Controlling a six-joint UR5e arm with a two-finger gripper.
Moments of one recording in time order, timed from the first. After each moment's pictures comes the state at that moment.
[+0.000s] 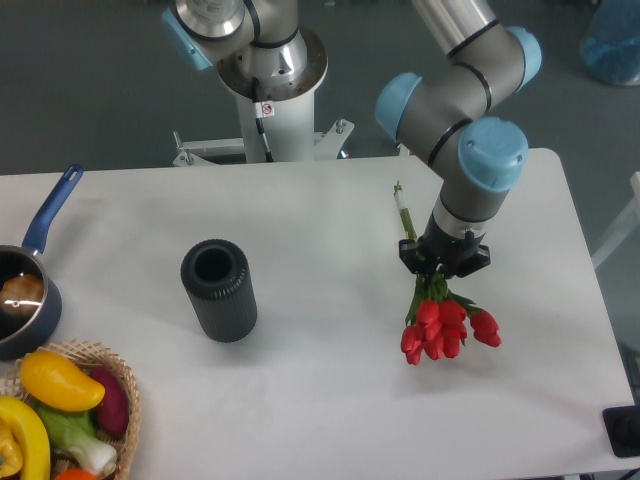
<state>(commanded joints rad) 2.69 -1.92 -1.59 -1.08 1.43 0.74</state>
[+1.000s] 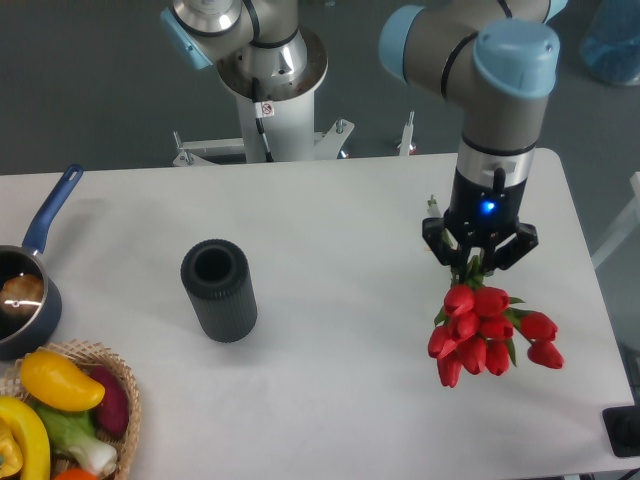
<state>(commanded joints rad) 2.68 -1.87 -1.40 -1.08 1.37 0.83</state>
